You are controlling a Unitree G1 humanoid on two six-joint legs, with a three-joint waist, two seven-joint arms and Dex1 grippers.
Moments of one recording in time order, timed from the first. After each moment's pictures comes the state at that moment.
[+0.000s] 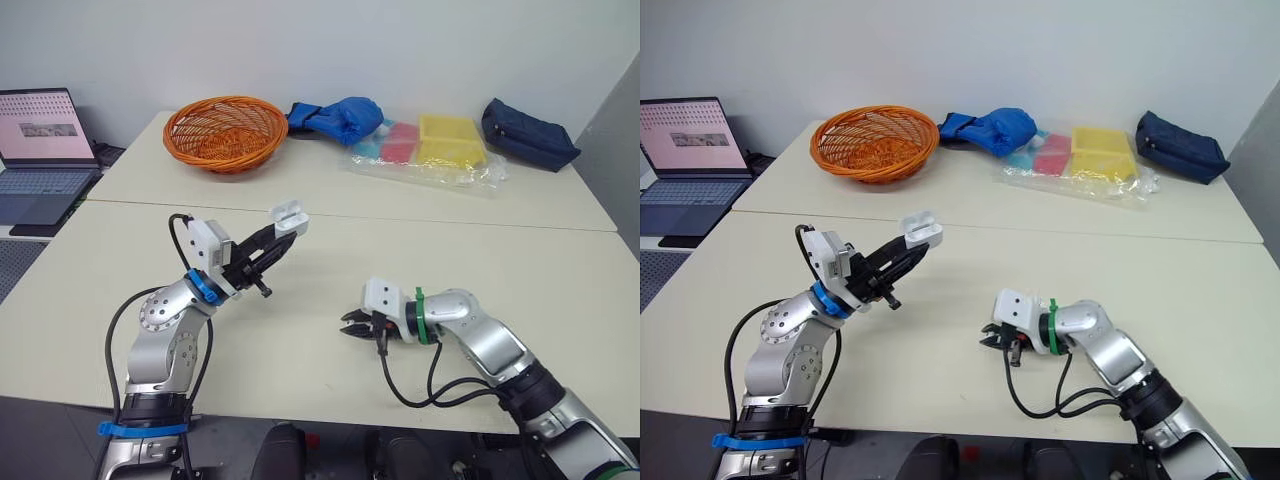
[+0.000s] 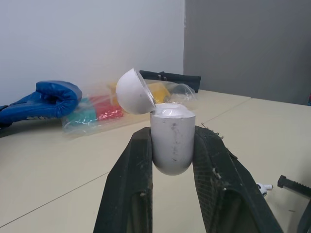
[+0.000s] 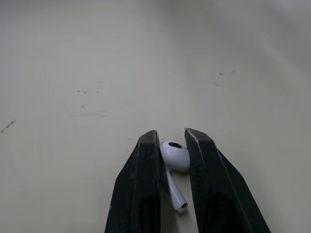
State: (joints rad) left arm -0.29 0.38 0.14 -0.03 -0.46 0.05 -0.87; right arm -0.42 -0.58 0.42 -0.15 0.13 0.47 1.00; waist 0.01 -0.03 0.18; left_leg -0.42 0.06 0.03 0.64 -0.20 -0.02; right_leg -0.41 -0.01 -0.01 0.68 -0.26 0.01
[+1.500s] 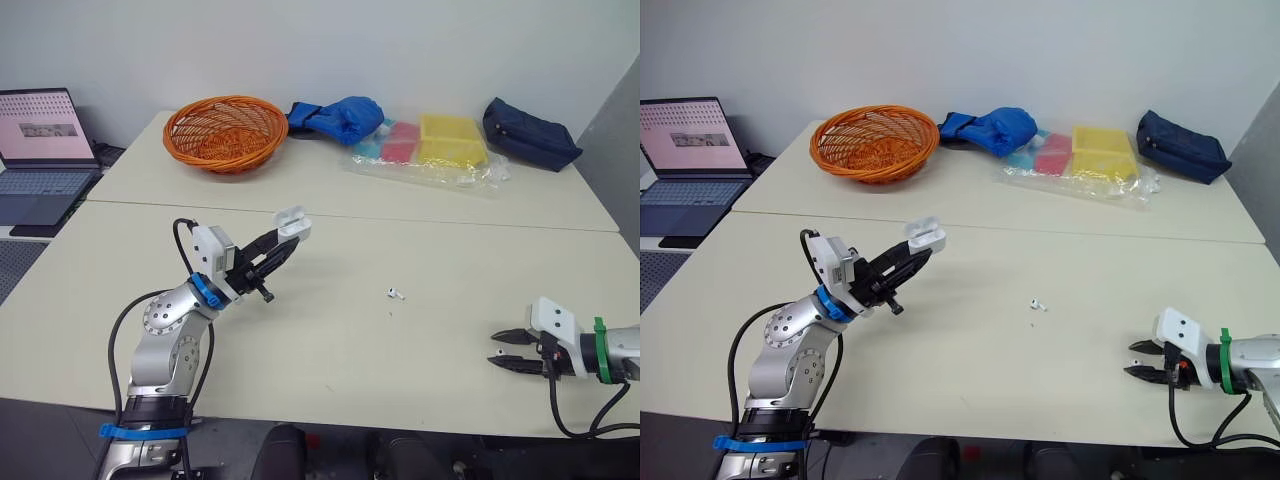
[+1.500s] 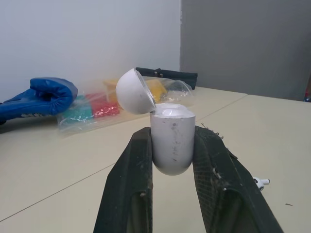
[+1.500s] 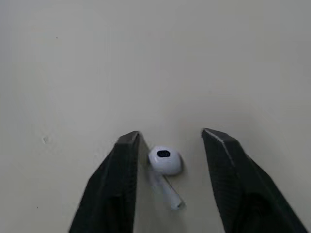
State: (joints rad) left arm -0.26 0.39 0.12 -0.01 -0.47 0.02 -0.88; right arm 0.06 -1.01 -0.08 -0.05 0.26 0.25 1.19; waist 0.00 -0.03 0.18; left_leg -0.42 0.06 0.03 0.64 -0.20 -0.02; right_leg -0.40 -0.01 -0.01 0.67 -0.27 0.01
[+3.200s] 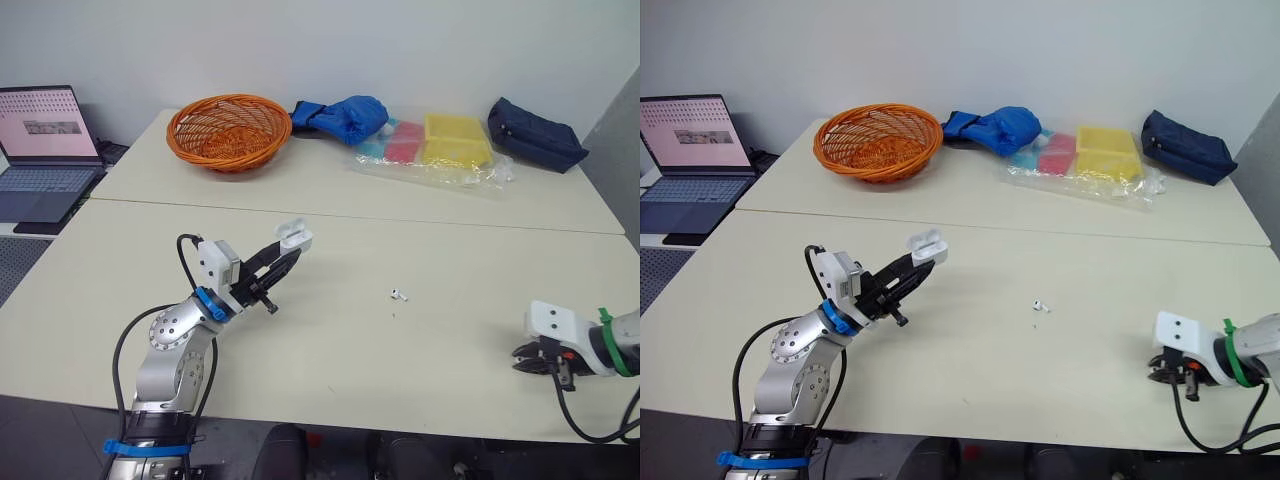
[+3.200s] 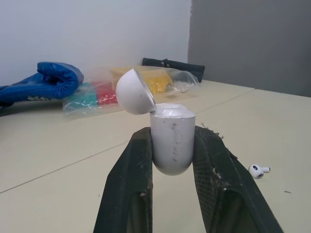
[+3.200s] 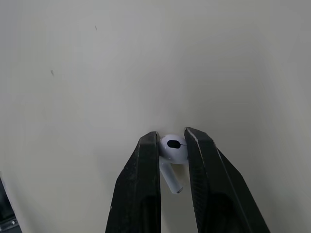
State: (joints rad) left arm -0.18 0.36 0.10 -0.04 -0.45 -0.01 -0.84; right arm 0.07 -1.26 0.00 -0.11 0.18 0.37 1.23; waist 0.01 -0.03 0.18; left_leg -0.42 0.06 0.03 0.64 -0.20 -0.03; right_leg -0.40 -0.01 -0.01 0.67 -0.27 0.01
